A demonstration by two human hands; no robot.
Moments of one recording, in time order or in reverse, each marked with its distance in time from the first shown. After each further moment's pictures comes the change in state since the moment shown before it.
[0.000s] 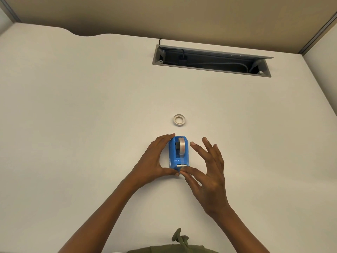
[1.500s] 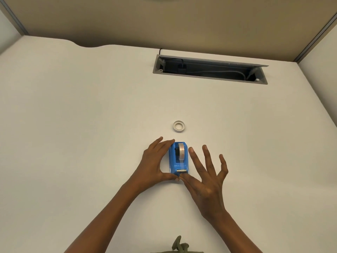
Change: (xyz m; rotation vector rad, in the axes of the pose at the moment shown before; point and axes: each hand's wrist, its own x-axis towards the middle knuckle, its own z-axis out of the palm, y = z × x) left_hand -0.001 0.010 -0.007 0.145 0.021 0.052; right_hand -0.012 0.012 0.015 -0.249 0.035 -0.084
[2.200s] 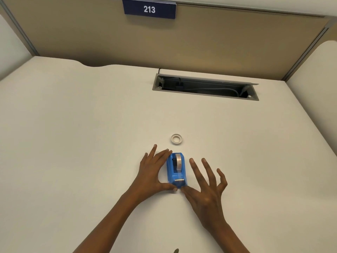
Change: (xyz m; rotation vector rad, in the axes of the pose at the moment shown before) left_hand 0.004 -0.005 0.003 0.128 0.024 -0.006; right_hand -0.007 0.010 -0.002 -0.042 -0.028 0.021
